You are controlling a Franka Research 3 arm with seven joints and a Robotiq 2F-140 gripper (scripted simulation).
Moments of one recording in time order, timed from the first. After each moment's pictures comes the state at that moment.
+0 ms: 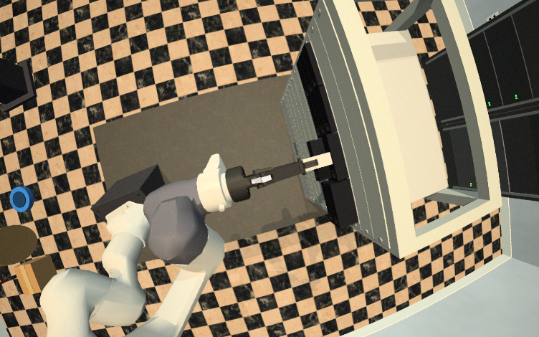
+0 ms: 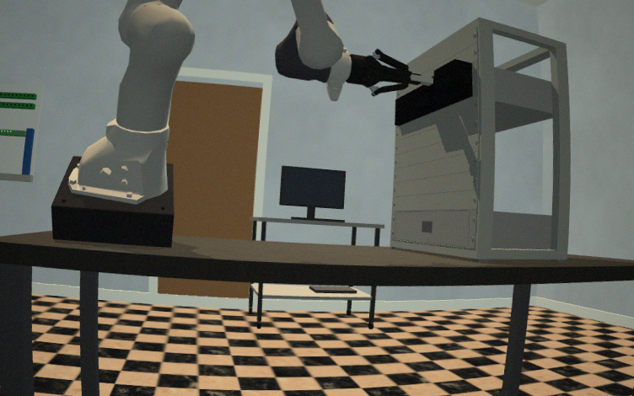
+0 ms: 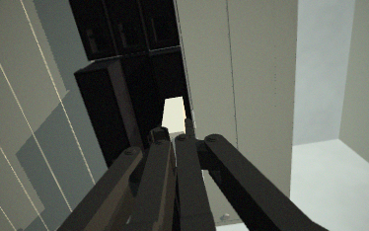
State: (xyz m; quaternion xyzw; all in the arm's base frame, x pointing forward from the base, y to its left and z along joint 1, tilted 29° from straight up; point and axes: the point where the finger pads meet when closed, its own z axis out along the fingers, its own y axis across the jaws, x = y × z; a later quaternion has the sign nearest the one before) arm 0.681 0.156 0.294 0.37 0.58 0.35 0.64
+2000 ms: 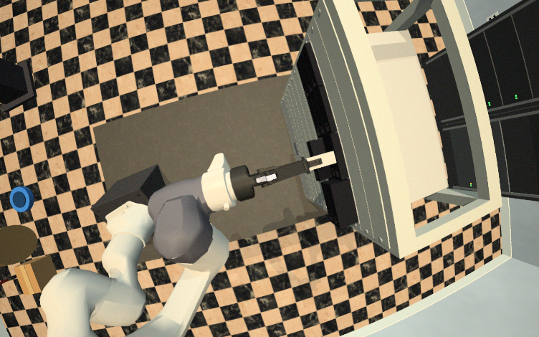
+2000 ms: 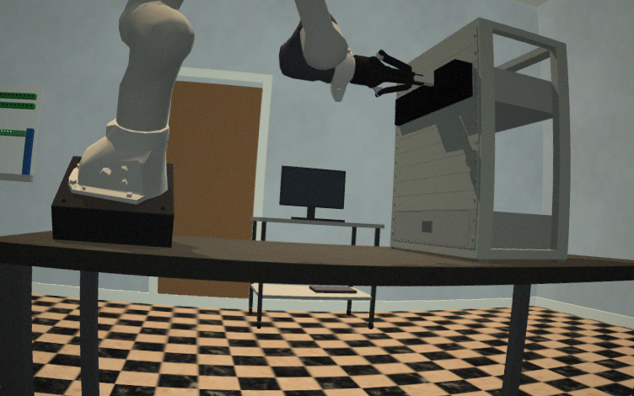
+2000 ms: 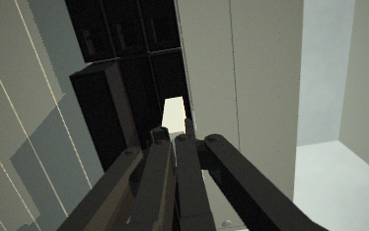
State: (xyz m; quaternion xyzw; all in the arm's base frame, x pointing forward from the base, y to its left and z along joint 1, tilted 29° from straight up) arm 0.691 0.156 0.295 0.37 0.58 0.35 0.64
